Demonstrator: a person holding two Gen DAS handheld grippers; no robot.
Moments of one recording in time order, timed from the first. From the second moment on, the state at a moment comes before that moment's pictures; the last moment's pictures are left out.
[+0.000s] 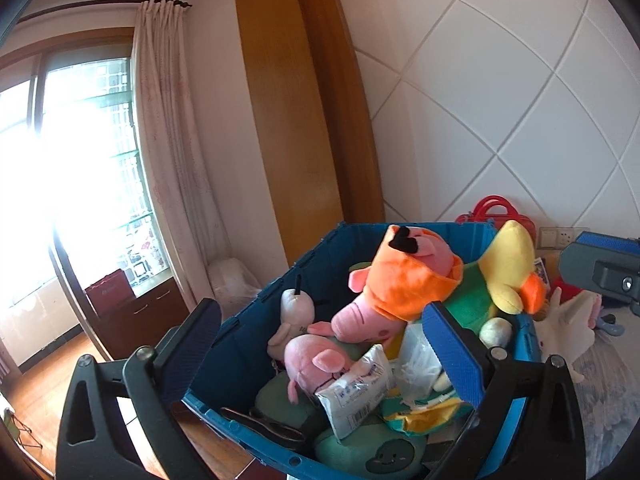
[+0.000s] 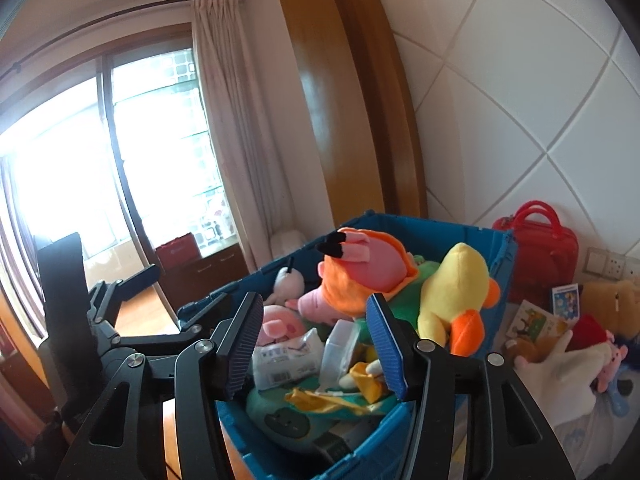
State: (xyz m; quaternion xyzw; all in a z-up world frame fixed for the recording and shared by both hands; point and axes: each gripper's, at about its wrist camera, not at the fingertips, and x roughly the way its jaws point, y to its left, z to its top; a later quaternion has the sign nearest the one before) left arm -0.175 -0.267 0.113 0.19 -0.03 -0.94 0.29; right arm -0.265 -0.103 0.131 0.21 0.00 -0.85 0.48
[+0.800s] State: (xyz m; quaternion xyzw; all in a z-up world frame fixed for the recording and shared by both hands) left arm -0.140 -0.227 0.131 0.12 0.00 -0.96 0.25; right arm -0.230 -0.059 0.133 0.19 -0.01 -0.87 0.45
